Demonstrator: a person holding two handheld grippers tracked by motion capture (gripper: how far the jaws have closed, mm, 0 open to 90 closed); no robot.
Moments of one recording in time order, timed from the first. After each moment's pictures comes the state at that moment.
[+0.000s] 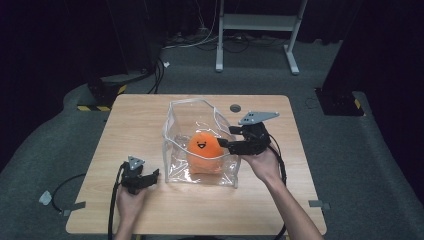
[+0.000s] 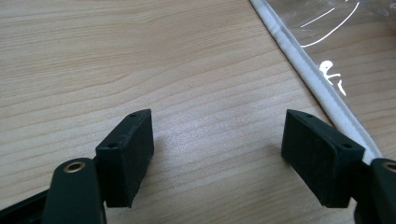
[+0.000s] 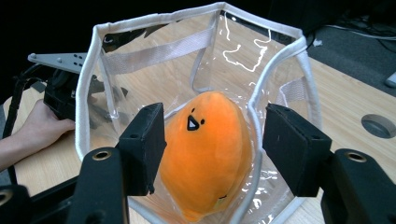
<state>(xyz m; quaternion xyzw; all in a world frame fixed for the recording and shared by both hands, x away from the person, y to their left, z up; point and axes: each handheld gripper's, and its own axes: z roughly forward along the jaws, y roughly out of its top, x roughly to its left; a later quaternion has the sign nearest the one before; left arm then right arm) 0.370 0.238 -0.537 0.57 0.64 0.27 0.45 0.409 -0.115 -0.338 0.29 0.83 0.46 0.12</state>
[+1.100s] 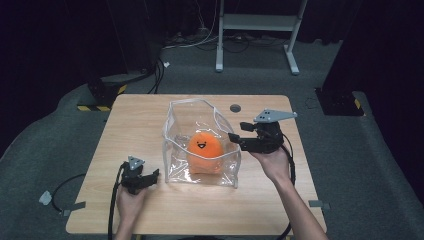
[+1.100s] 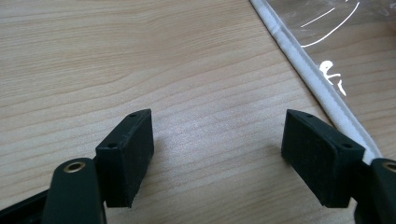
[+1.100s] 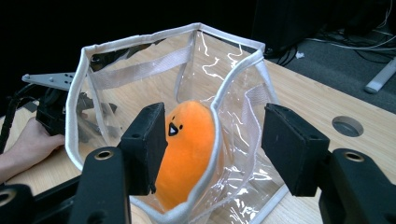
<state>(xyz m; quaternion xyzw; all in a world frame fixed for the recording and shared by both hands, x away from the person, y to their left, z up) 0.370 0.238 -0.537 0.56 0.64 0.27 0.45 0.407 -0.144 -0.330 0.31 0.80 0.49 0.14</state>
